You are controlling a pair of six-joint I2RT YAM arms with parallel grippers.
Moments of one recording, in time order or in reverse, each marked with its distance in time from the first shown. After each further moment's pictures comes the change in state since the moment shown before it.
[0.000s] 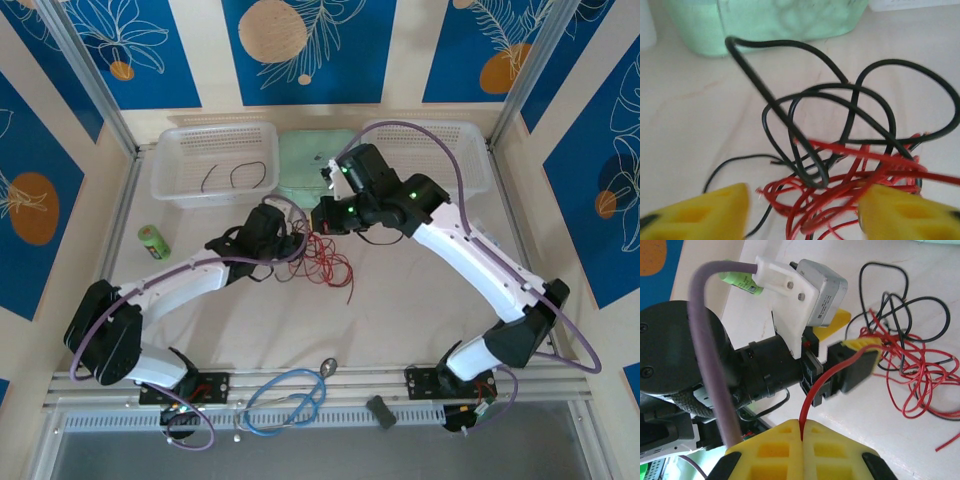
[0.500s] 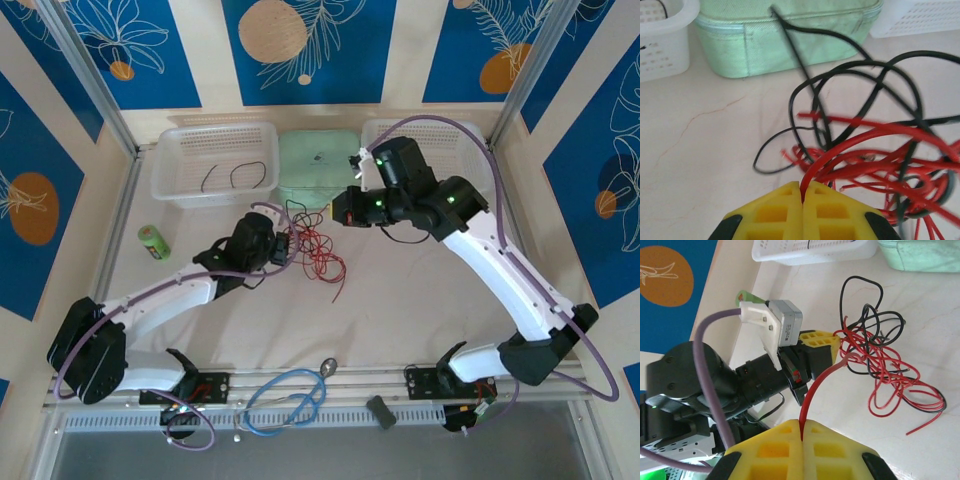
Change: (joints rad) left arm -0.001 -0.121 -0.126 0.092 -0.064 0.015; right arm -0.094 -0.122 -0.013 -0.009 -0.031 0.011
